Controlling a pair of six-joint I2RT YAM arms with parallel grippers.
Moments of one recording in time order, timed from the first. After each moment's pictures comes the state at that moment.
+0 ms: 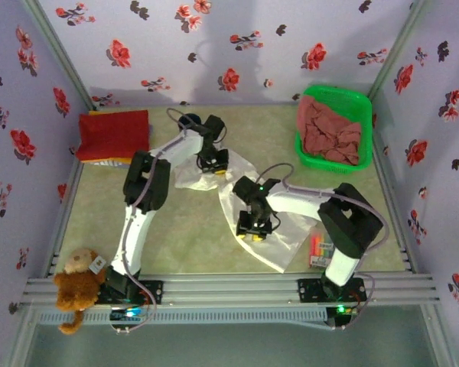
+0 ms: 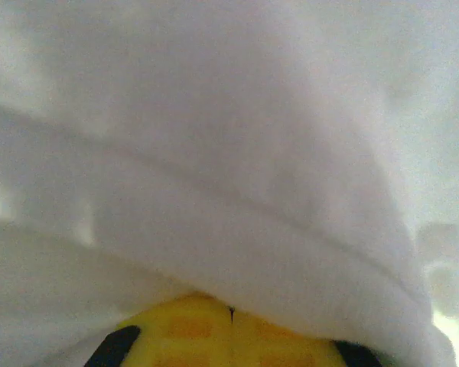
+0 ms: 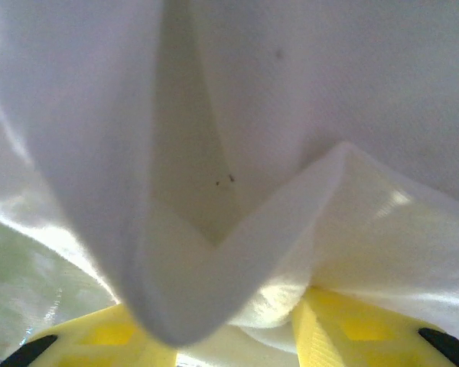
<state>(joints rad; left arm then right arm) -0.55 2.38 1.97 -0.91 0.28 -0.60 0.84 1.71 0.98 -0.75 -0.31 0.94</state>
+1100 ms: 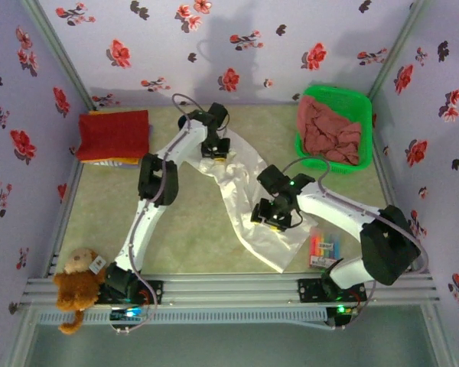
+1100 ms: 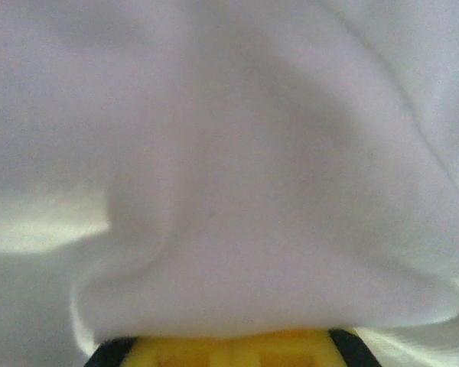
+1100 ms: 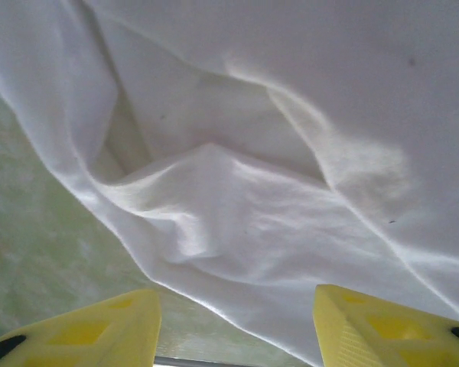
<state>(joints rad) -0.49 2.64 2.48 -1.17 0.15 -0.40 0.68 1.44 0.93 -0.87 -0.25 0.94</state>
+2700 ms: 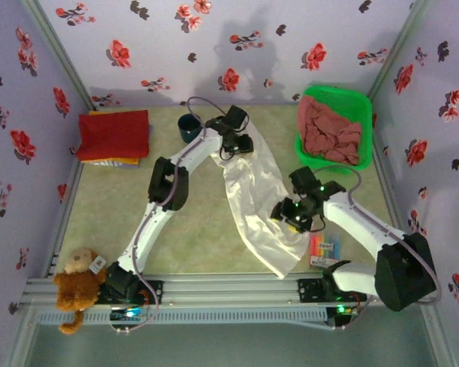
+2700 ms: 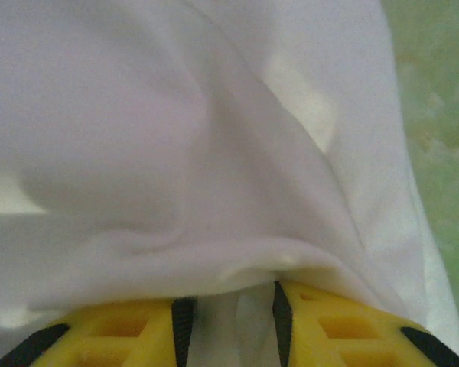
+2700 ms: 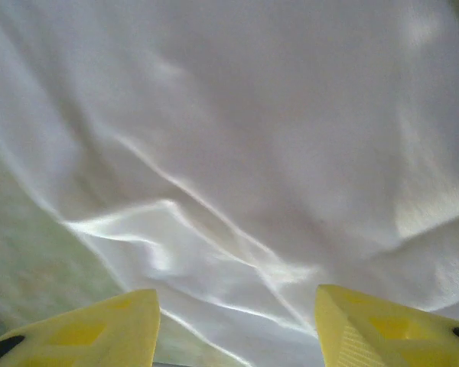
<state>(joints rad) -0.61 2.66 2.47 -0.83 0.16 -0.56 0.44 1.25 0.82 -0.86 -0.31 0.84</state>
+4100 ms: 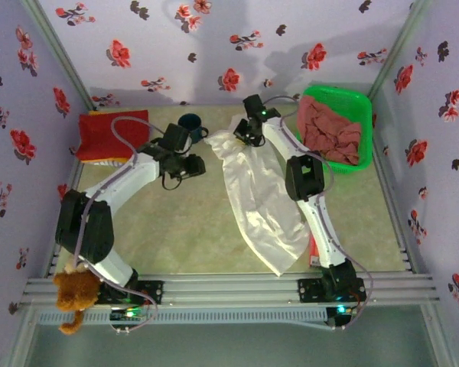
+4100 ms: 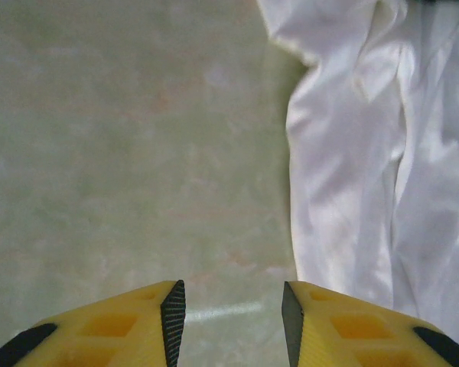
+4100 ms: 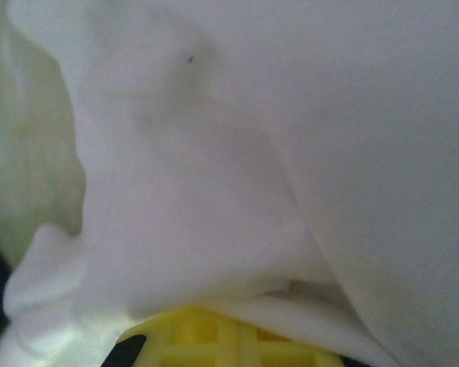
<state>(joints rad) -0.50 1.61 1.24 -0.67 0.14 -0.63 0.39 2.74 2.58 -0.88 -0.21 0.90</state>
